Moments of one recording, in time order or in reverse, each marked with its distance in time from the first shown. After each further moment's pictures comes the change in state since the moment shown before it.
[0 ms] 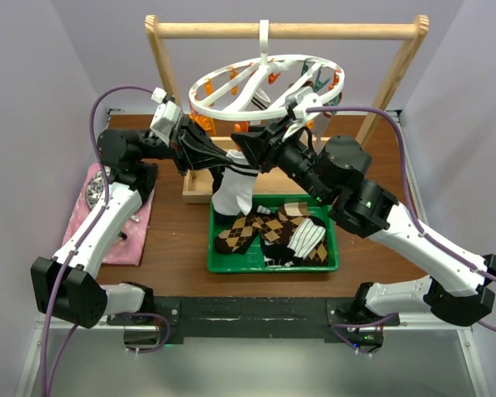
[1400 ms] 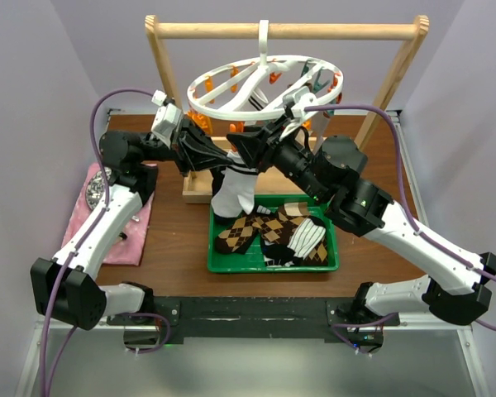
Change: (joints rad) left arm -0.003 -0.011 -0.026 -0.013 -0.029 0.039; right arm -0.006 0.013 -0.014 0.040 -0.037 0.036
